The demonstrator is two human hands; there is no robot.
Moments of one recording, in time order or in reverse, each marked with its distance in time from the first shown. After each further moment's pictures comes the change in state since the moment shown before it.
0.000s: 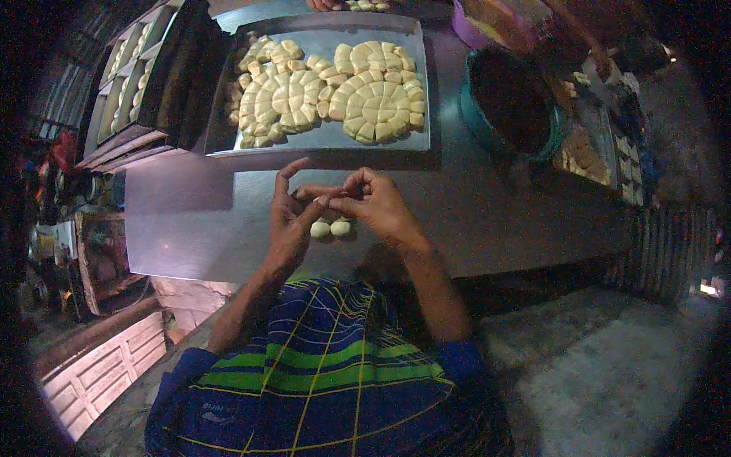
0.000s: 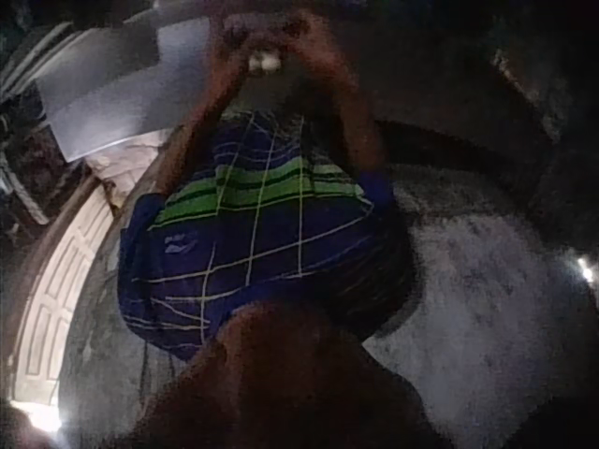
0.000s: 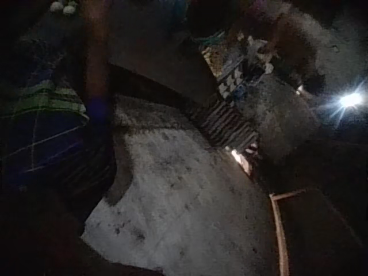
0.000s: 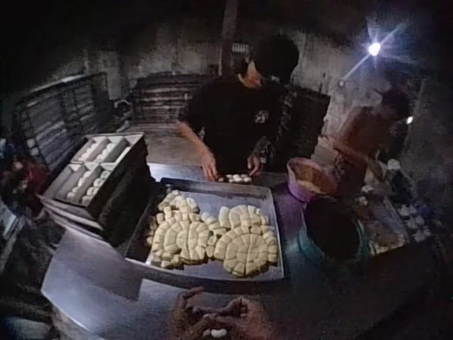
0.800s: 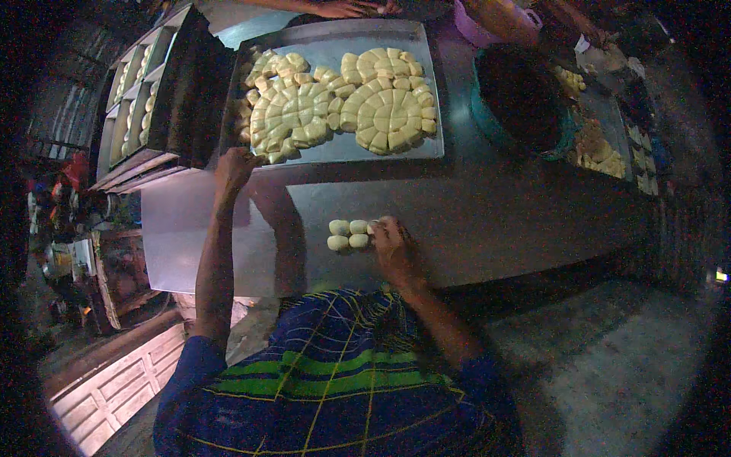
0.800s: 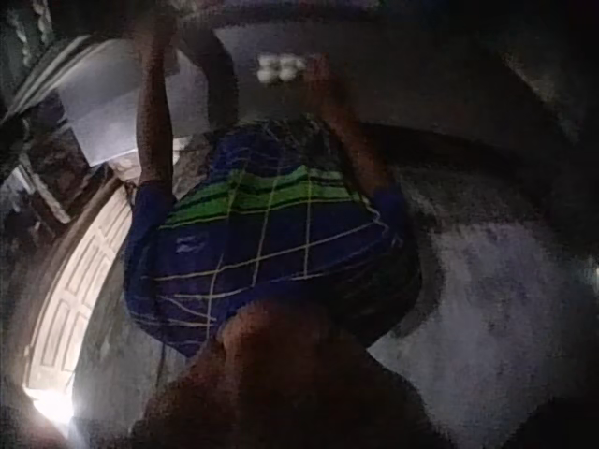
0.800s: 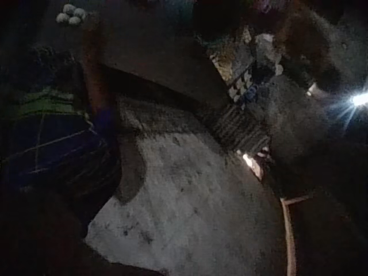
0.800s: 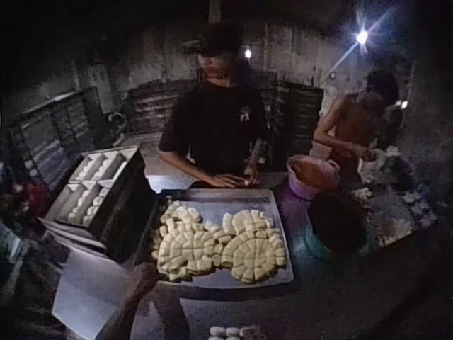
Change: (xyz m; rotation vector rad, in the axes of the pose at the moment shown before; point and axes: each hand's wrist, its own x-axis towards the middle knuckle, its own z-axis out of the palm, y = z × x) left_hand 0.153 0.008 -0.230 1.597 0.251 -0.041; right_hand -0.031 0.122 0.020 -1.077 0.343 -0.351
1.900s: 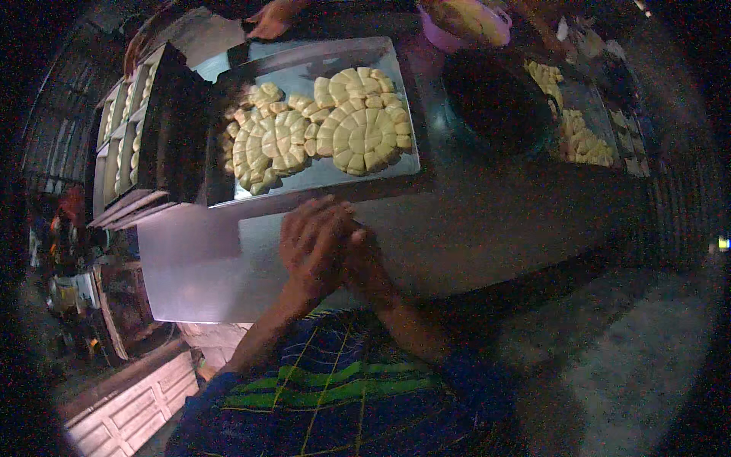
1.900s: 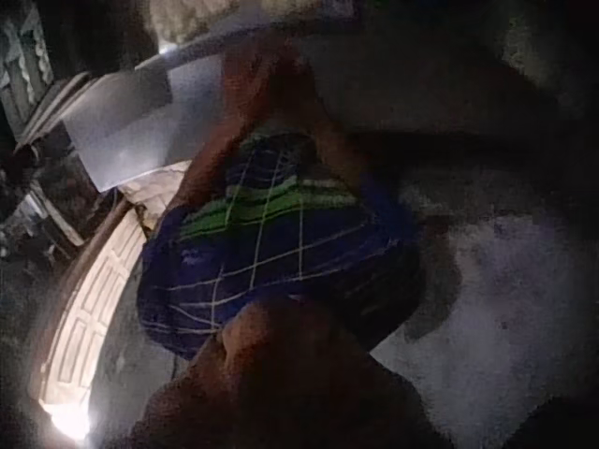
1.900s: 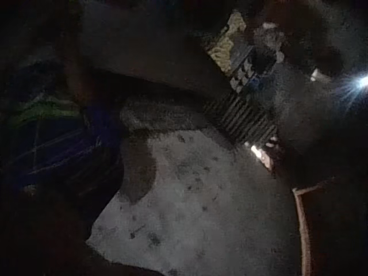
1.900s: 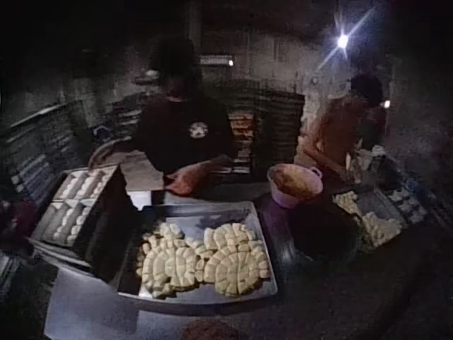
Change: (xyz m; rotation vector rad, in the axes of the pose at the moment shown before) left_hand -0.168 0.240 -0.047 -0.370 0.477 0.873; right_hand 0.056 -0.078 -0.065 1.709 0.120 0.120
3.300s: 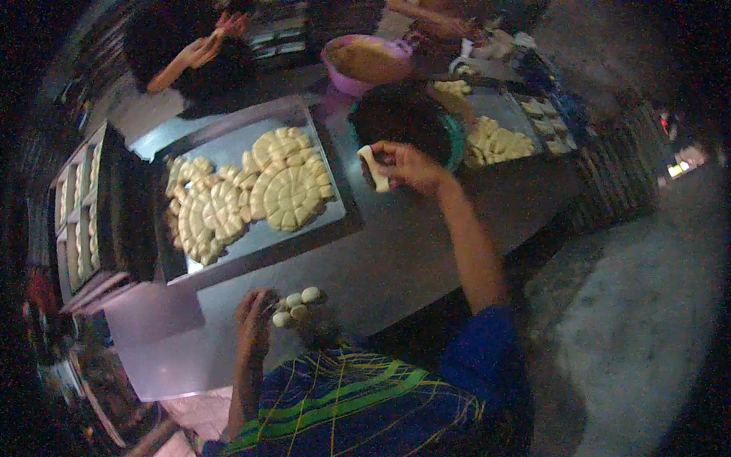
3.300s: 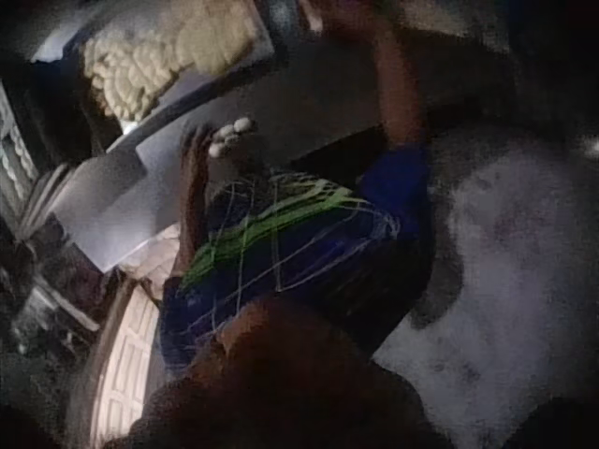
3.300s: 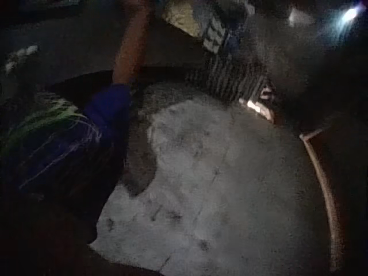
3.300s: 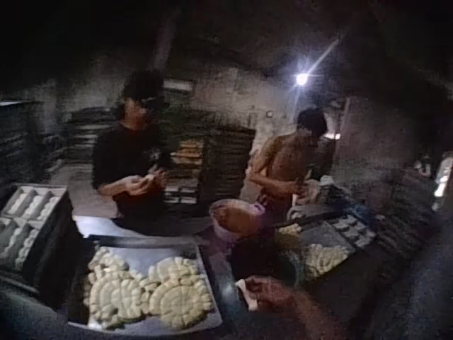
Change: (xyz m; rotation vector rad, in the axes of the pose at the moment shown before) left_hand -0.099 -0.045 0.009 -1.094 -0.153 -1.263; right_hand 0.141 -0.226 -0.193 -0.808 -0.136 0.367
